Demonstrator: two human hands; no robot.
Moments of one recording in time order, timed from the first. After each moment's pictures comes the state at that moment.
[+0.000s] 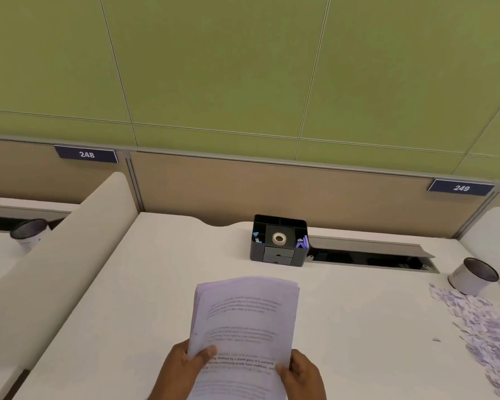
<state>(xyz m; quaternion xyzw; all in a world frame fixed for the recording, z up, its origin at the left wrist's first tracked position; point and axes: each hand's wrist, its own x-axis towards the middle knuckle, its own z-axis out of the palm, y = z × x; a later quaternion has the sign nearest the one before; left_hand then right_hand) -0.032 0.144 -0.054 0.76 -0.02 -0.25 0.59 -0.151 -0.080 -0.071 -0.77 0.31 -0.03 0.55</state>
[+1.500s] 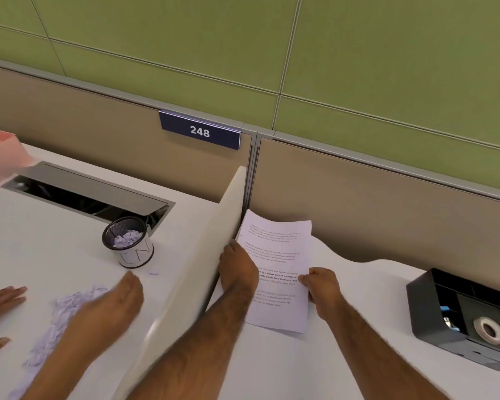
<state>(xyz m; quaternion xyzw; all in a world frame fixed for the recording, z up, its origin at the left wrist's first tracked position) 0.435 0.232 -0.138 0.97 0.06 -0.07 0.24 0.368 0.064 -0.117 -0.71 0.40 0.04 0.59</state>
